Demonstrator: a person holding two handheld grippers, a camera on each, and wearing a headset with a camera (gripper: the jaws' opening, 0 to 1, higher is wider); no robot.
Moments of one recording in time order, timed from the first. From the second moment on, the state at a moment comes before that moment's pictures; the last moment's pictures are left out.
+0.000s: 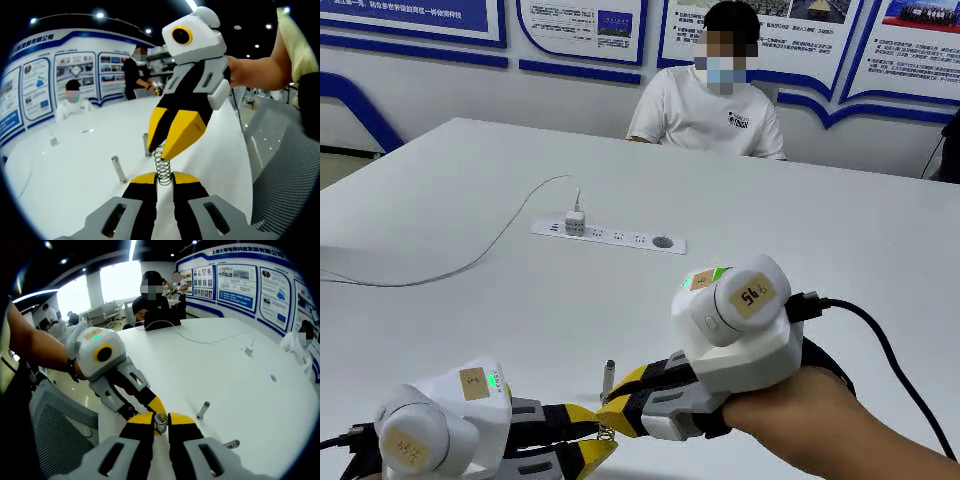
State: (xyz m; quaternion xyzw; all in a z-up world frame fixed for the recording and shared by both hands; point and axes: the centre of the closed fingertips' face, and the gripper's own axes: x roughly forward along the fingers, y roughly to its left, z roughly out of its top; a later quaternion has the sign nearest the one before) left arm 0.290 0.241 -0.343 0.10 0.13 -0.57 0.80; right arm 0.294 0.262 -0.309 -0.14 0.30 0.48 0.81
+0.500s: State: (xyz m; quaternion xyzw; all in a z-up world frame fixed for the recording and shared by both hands) left arm 0.294 0.243 -0.341 0.09 0.14 -0.57 0.81; right arm 0.295 0.262 -0.310 -0.17 0.28 0.48 0.81
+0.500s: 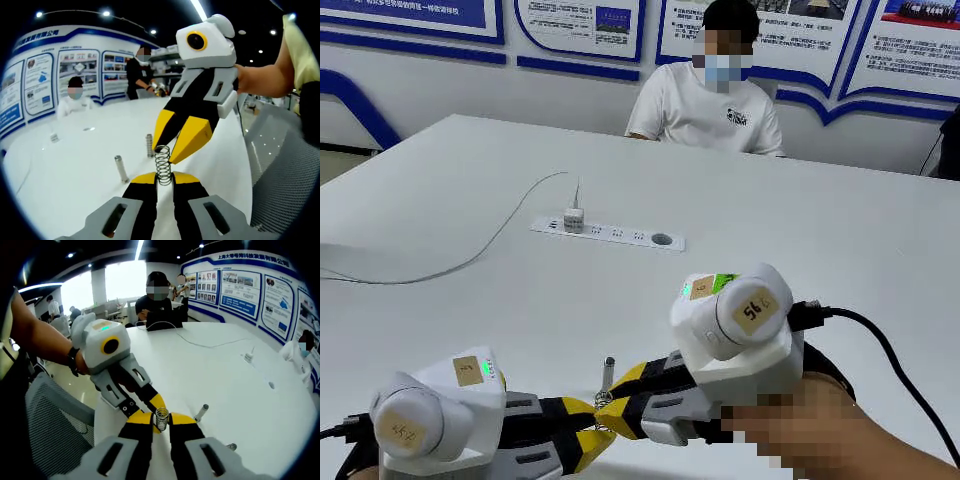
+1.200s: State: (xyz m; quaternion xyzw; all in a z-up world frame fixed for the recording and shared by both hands) left arm 0.295 0.242 -0.337 0.10 0.12 -0.57 0.80; right arm 0.299 0.264 -0.306 -0.17 0.26 0.48 0.82
